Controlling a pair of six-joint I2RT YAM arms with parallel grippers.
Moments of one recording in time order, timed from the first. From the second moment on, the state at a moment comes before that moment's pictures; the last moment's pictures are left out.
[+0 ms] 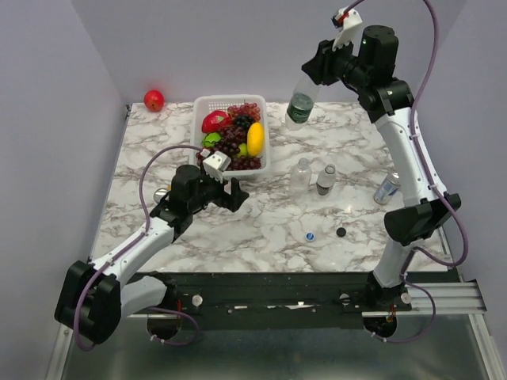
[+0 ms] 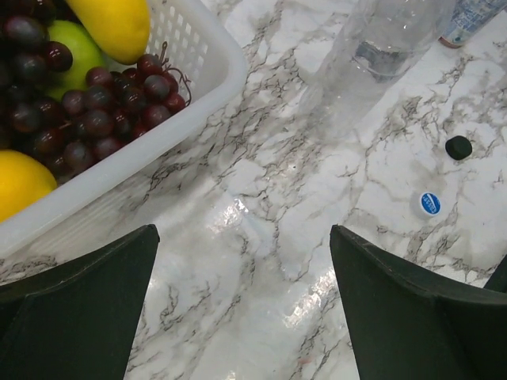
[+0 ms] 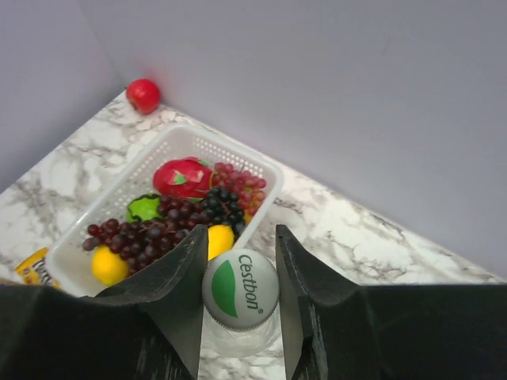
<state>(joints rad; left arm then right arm) -0.46 1.10 0.60 0.16 0.34 -0.13 0.32 1.83 2.22 -0.54 -0.31 -0.02</state>
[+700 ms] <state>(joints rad) -0.37 1.31 0.84 -0.01 0.40 0.03 0.18 1.92 1.79 -0.21 -0.29 -0.15</state>
